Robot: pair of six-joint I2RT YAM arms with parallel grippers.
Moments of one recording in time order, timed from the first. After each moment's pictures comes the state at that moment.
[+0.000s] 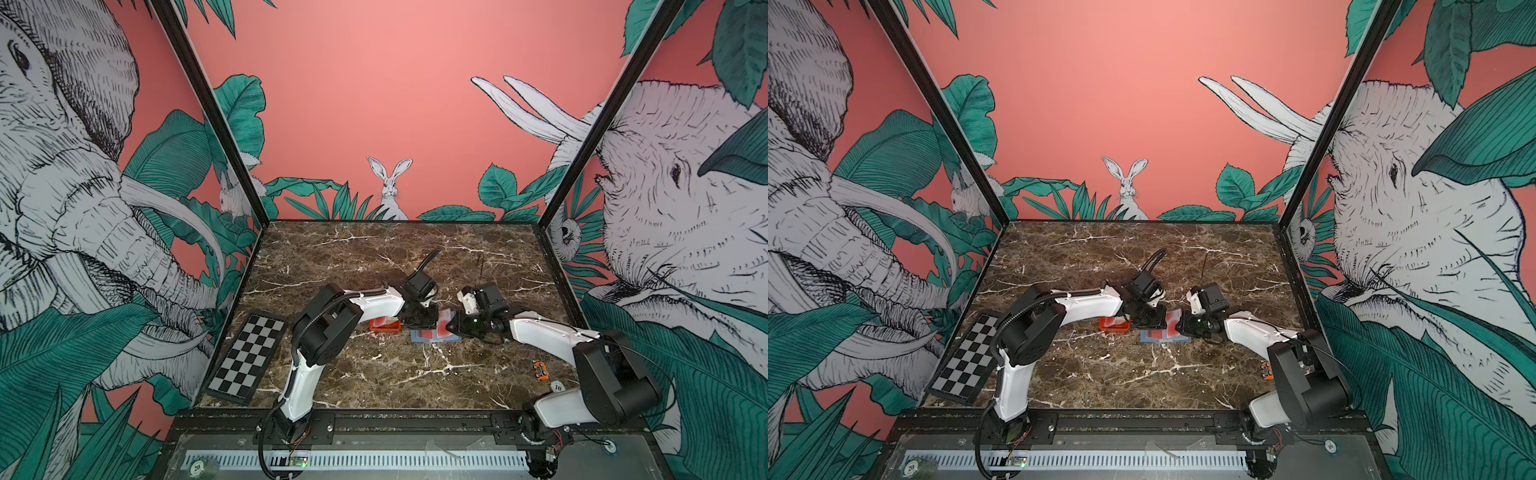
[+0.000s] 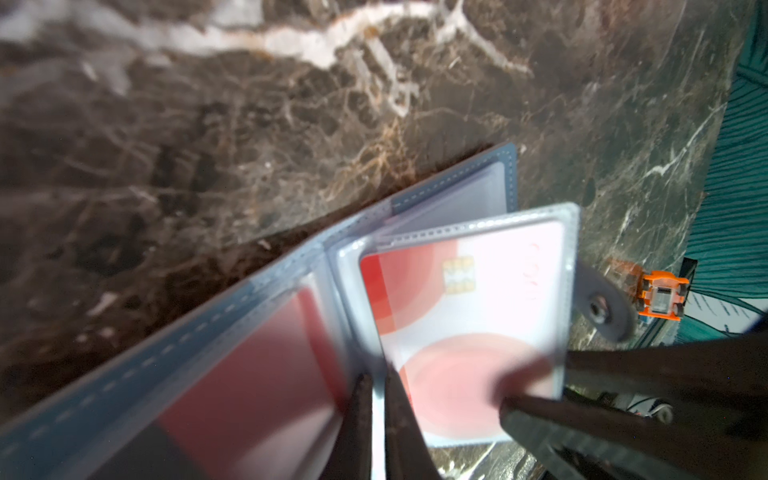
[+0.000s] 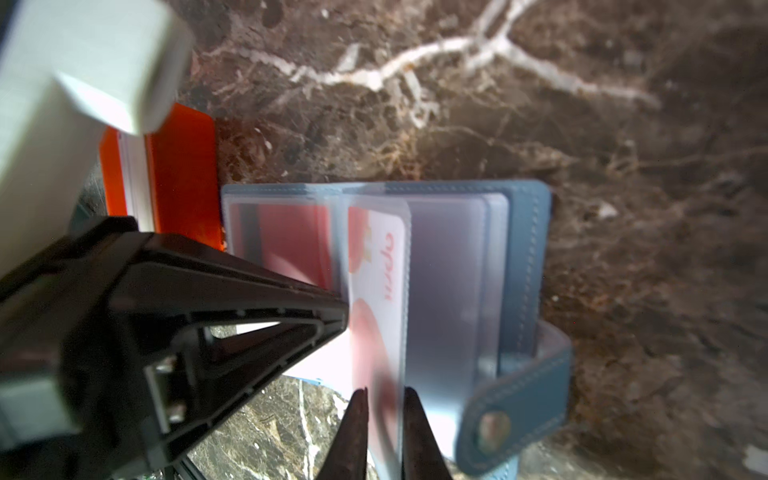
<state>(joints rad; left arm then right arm) -0.87 2.05 1.34 -0.39 0.39 -0.67 0.42 1.44 0.67 -0.27 -0.41 0.51</state>
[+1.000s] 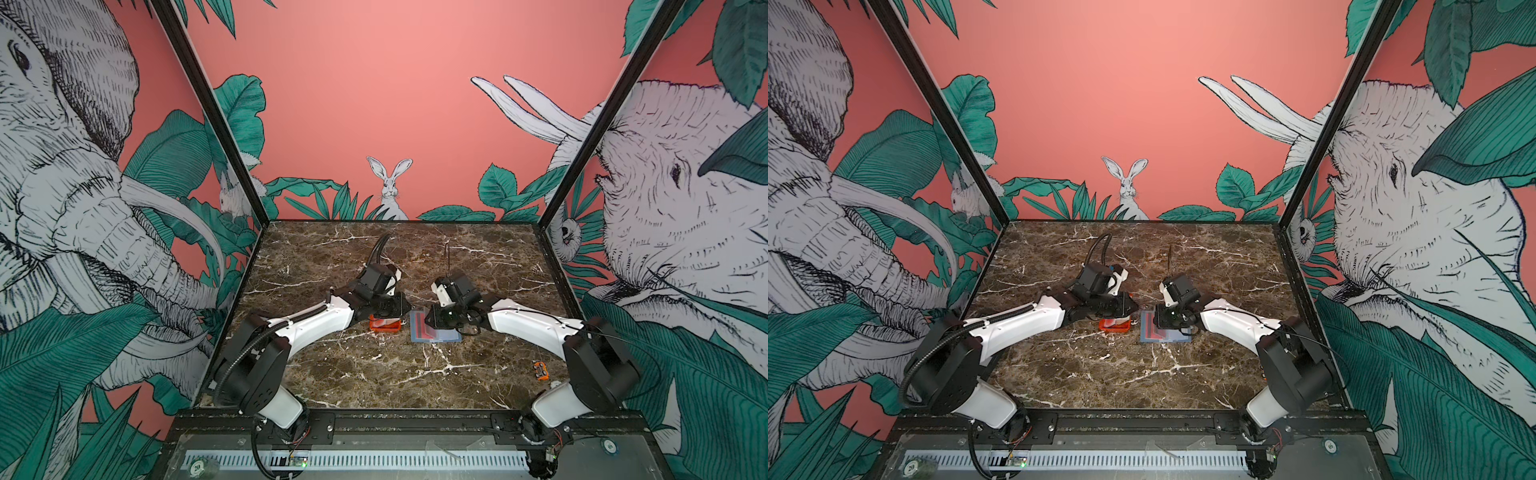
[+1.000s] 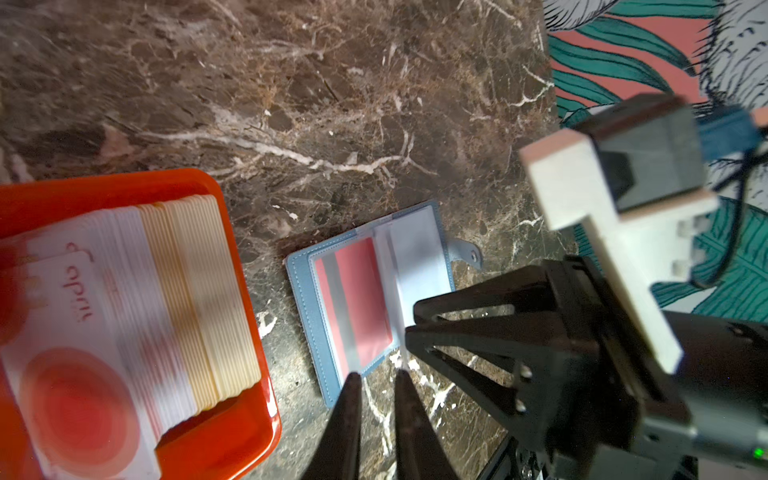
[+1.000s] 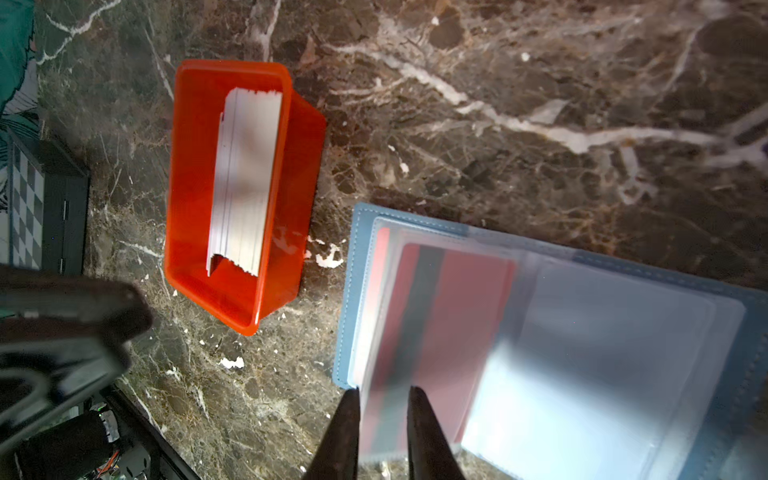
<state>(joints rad) -0.71 1.50 0.94 -0.20 0.35 -0.63 0.65 1.55 0.91 -0.36 -0.28 0.53</state>
